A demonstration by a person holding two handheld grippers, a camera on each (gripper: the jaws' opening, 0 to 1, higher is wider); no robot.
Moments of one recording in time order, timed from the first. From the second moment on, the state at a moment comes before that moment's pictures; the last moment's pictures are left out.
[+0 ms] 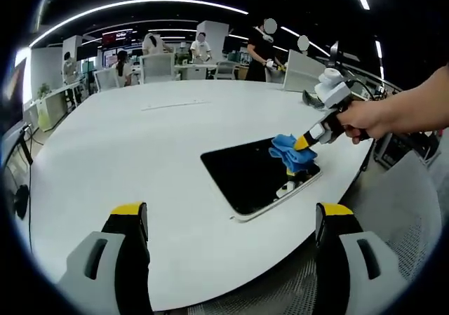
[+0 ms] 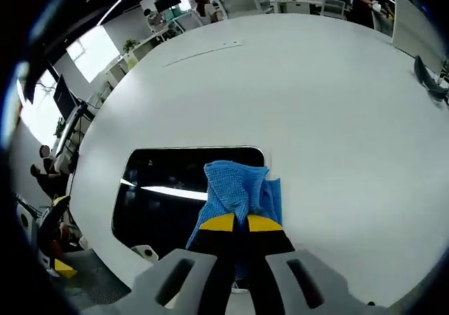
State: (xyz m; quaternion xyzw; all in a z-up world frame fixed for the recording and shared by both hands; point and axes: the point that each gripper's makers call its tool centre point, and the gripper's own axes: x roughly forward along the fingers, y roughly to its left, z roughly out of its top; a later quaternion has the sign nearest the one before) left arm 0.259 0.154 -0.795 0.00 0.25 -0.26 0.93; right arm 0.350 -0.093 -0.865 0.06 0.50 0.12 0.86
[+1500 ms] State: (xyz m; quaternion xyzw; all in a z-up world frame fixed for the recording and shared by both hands) left arm 0.258 0.147 -0.789 -0.01 0.24 -0.28 0.93; right arm 0.349 -0.092 -0.866 0.05 0.49 0.11 0.86
